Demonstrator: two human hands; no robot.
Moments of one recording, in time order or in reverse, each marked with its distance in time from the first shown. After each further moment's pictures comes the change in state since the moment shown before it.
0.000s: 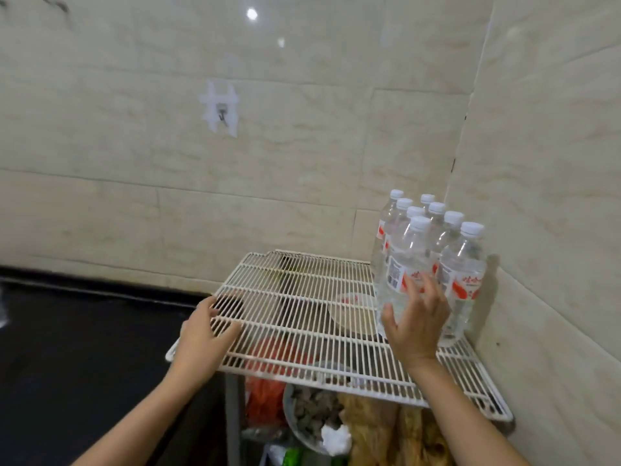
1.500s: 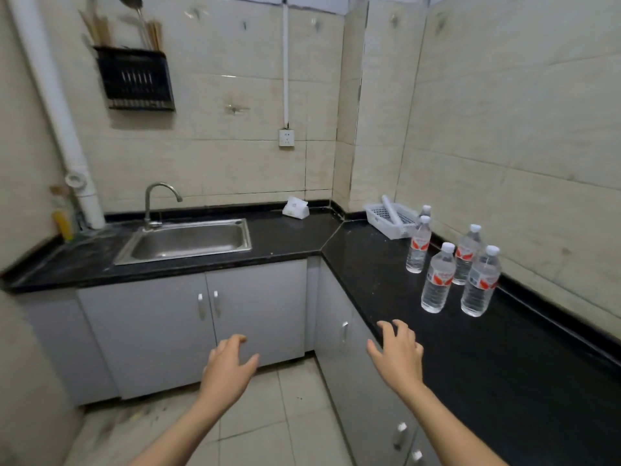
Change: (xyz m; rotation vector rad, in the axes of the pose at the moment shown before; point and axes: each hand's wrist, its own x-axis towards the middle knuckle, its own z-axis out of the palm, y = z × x) left_hand -0.213 -0.374 -0.590 0.443 0.773 -0.814; right_hand -0.214 -0.818 0.153 0.652 -1.272 -0.434
